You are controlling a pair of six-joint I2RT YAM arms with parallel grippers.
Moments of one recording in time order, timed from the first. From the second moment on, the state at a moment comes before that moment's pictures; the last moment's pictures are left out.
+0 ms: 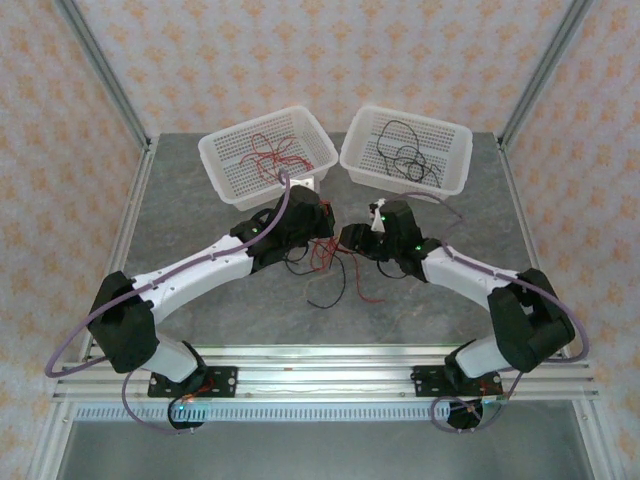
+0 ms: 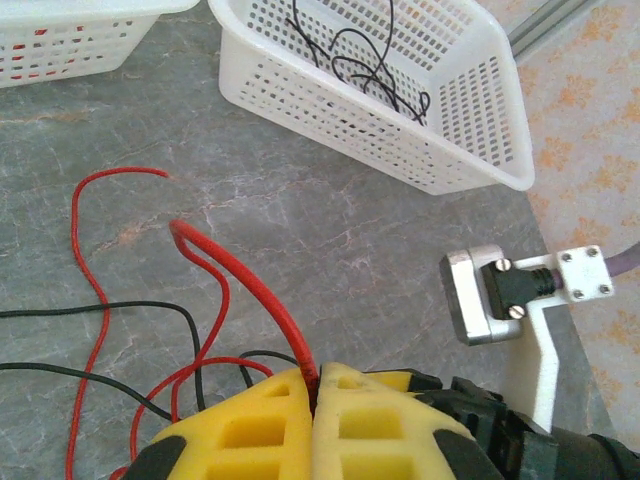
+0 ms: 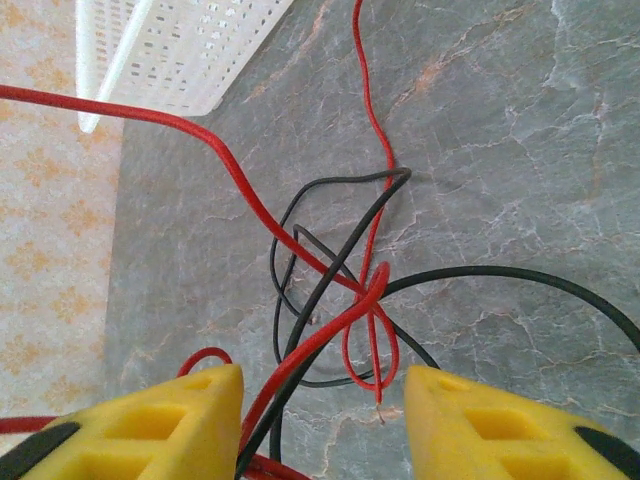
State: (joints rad) left arm -0.74 1.48 1.15 -0.25 -0.16 -0.78; right arm 0.52 1.45 0.77 0.03 -0.37 0.82
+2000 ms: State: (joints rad) left arm -0.59 1.49 2.00 -0.53 -0.47 -0.36; right arm 0.59 1.50 0.75 -0.12 -0.02 0.74
